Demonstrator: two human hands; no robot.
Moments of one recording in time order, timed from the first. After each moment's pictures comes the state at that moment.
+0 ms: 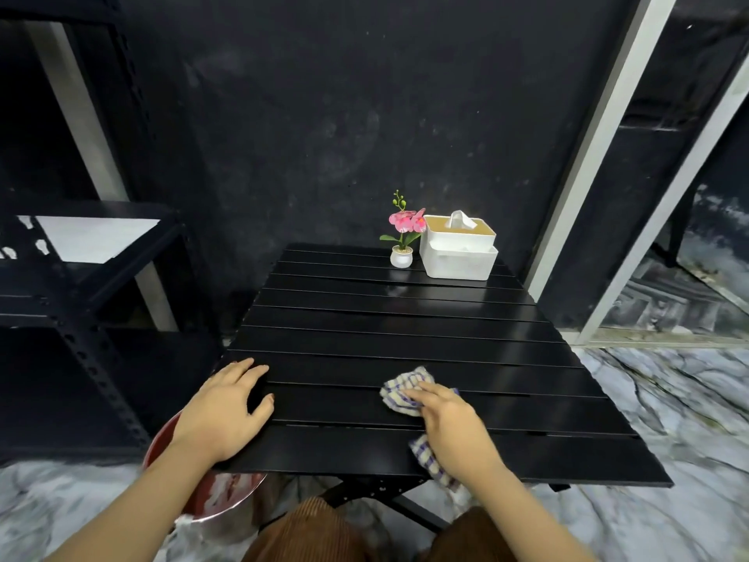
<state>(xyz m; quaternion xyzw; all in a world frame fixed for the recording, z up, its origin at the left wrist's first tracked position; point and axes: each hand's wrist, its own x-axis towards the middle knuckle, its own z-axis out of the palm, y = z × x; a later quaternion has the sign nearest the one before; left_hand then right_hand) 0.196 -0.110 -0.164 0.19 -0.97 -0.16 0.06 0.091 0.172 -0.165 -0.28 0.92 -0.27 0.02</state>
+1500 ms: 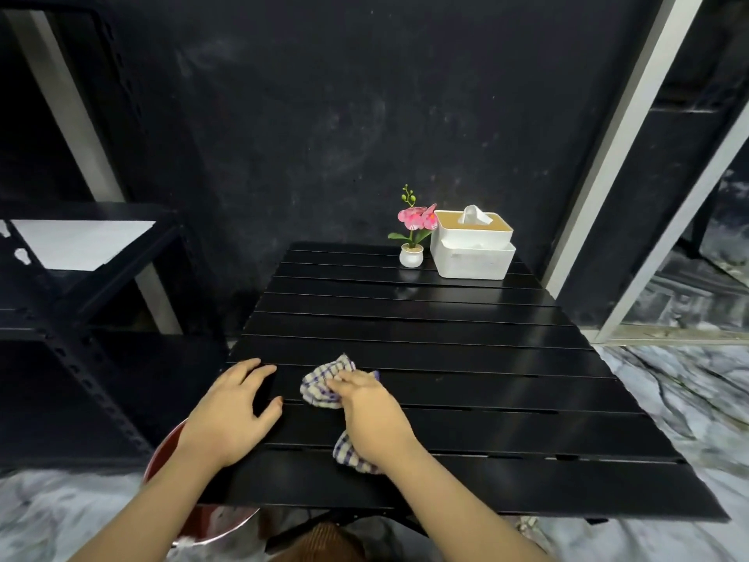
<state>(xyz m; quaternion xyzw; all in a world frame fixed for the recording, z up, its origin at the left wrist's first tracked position) 0.172 -0.121 -0.165 0.20 -0.96 -0.19 0.07 0.075 0.054 -0.181 -0.39 0.88 -0.25 0.04</state>
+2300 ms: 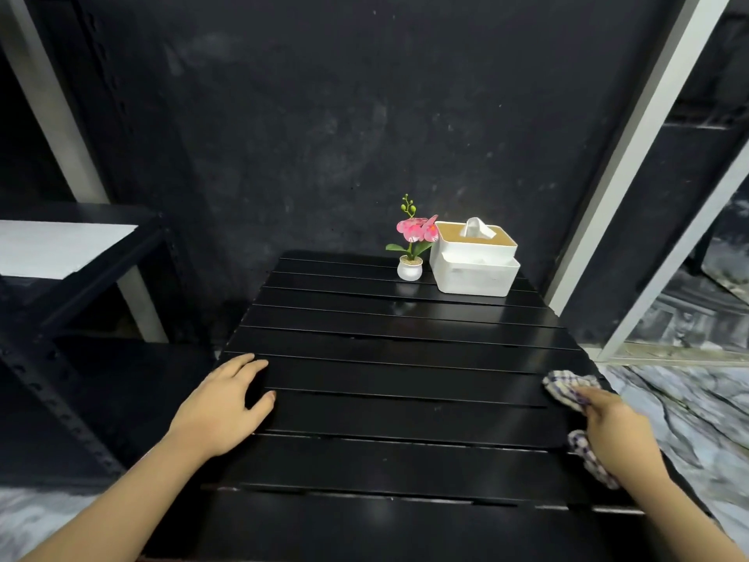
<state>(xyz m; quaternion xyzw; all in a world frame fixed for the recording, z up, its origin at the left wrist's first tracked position) 0.128 -0.138 -0.162 0.21 -0.95 -0.21 0.04 -0.043 0.287 -0.166 -0.01 0.97 -0.24 -0.09</state>
